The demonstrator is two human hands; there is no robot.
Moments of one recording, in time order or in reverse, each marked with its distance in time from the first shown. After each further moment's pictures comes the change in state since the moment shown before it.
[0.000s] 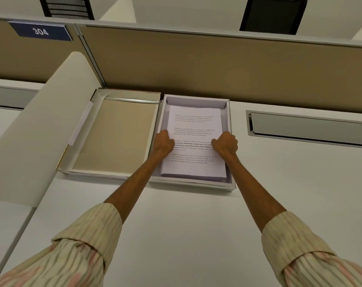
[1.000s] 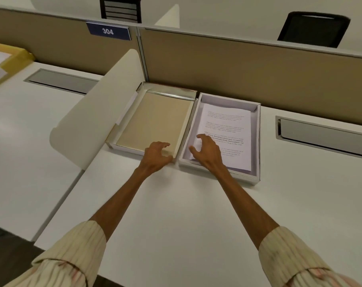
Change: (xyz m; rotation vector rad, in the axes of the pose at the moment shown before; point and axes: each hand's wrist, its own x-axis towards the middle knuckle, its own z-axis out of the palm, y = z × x) left_hand -0.116 -0.118 -0.078 0.080 0.068 0.107; right_hand -0.126 -0.051 0.070 0.018 -0.187 -0.593
